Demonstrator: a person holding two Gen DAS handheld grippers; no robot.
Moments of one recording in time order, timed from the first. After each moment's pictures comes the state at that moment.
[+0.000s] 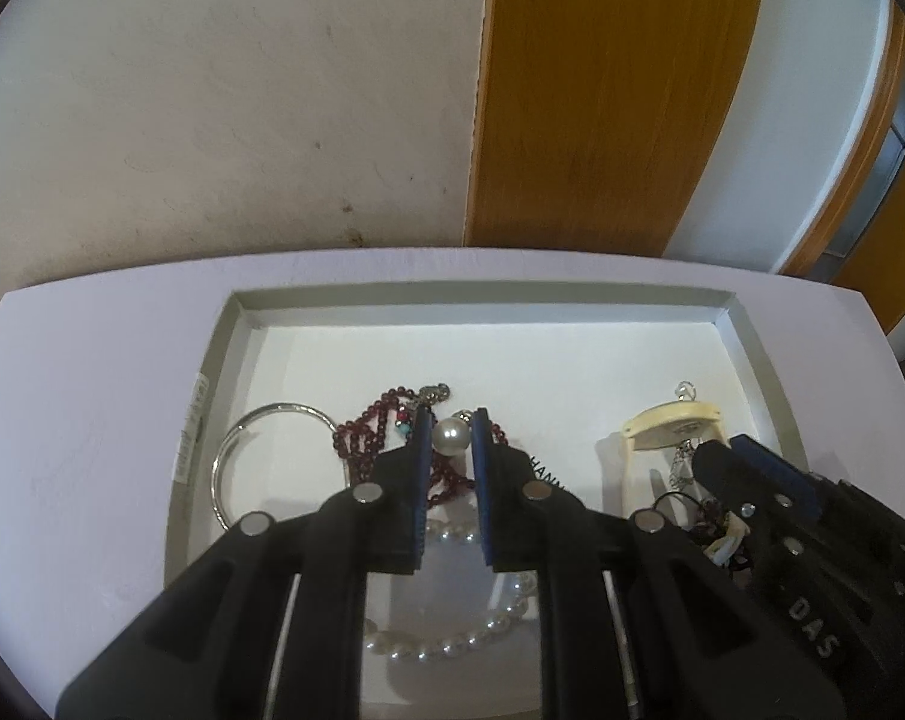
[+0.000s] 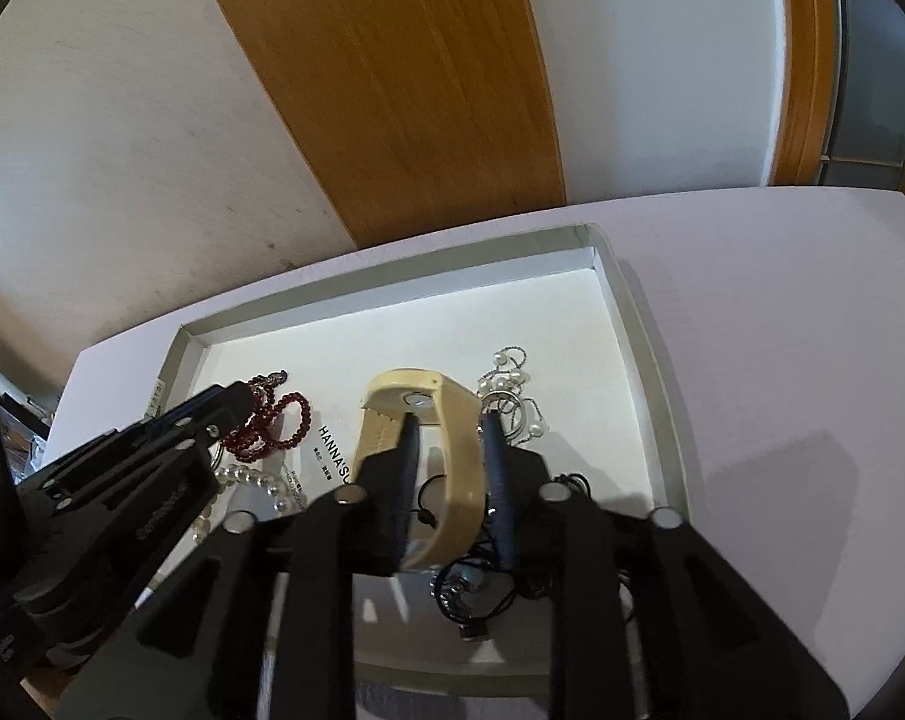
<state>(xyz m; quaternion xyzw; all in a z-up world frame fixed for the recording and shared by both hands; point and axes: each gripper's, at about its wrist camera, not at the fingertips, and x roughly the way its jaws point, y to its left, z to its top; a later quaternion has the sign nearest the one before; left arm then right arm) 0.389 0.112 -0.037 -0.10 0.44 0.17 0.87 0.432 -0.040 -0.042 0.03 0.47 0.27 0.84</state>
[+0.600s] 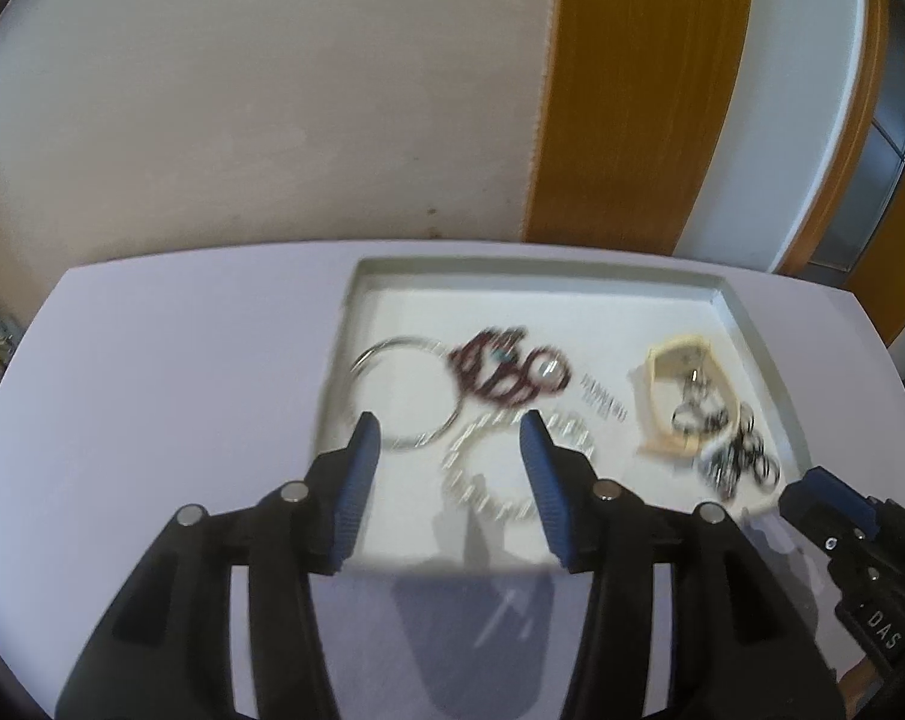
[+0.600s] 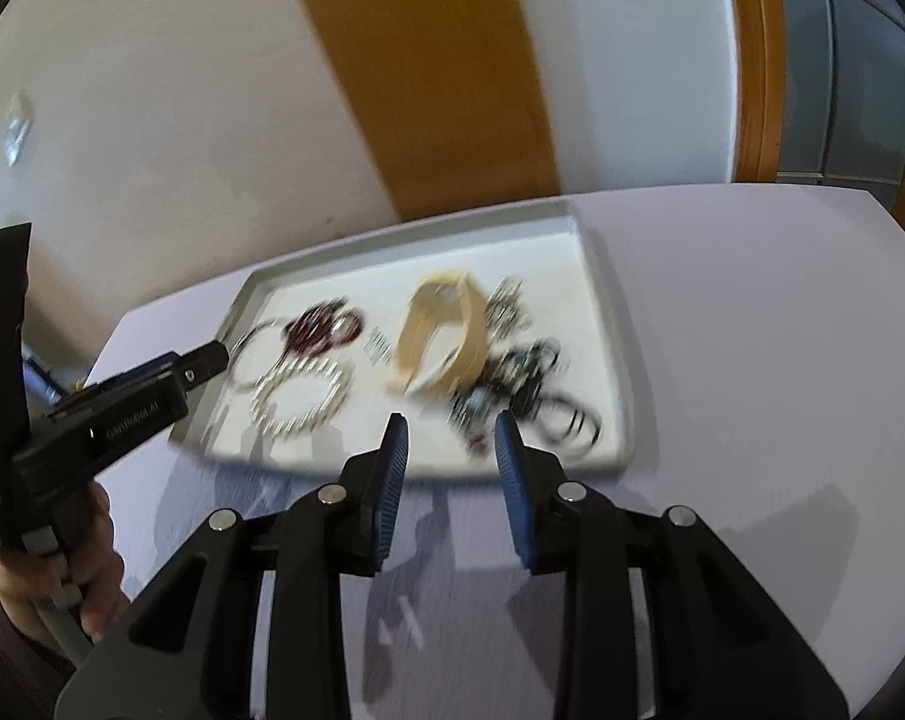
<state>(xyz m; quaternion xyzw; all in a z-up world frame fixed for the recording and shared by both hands) 0.290 0.118 -0.007 -0.10 0.41 0.20 0.88 0.348 -0.078 -0.020 0.02 0.44 0.30 0.85</state>
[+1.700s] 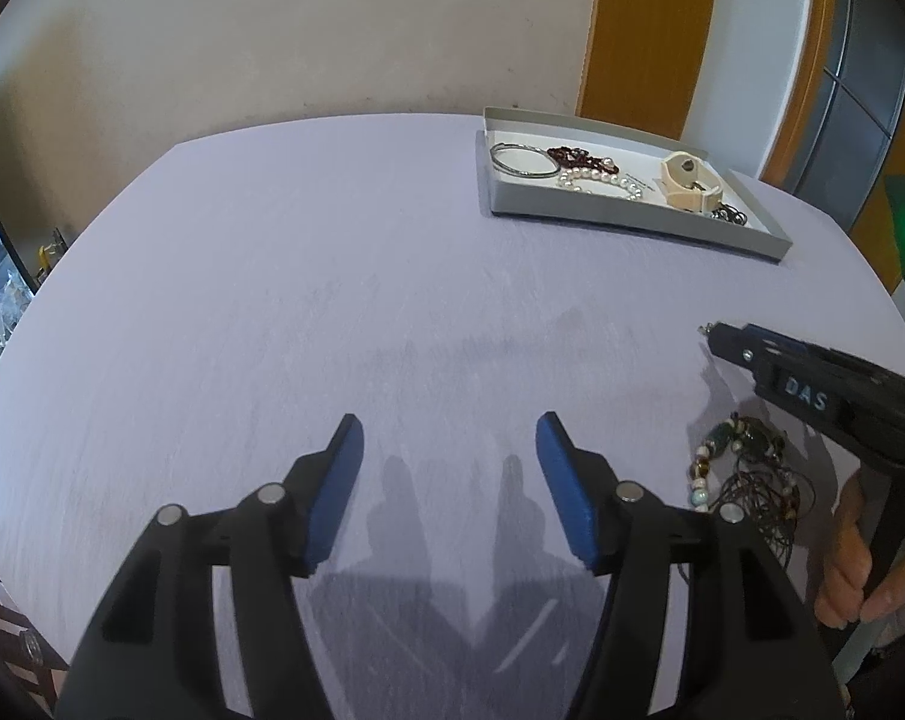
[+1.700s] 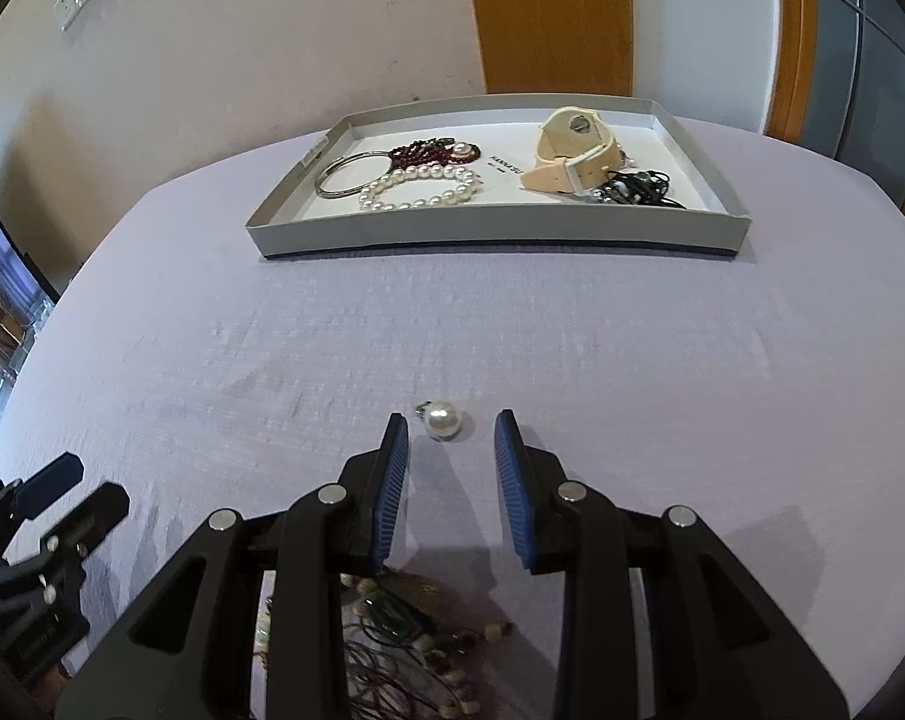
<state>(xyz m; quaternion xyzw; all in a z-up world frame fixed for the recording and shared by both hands) 0.075 0.096 -0.046 -0.11 0.42 0.22 0.88 0.227 -0.039 -0.059 -0.06 0.45 0.30 0.84</state>
